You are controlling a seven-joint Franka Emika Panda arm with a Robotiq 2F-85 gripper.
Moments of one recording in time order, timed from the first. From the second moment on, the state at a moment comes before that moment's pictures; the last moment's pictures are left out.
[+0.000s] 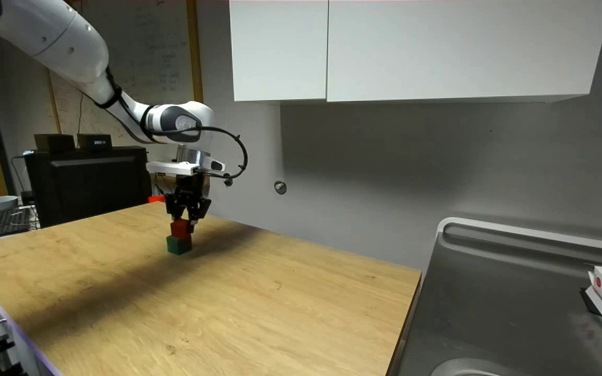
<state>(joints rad) 0.02 0.39 -0.01 -1.81 -0.05 1.91 -0.19</state>
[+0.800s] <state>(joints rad) 0.10 0.53 0.04 -1.64 -0.09 1.82 -0.18</state>
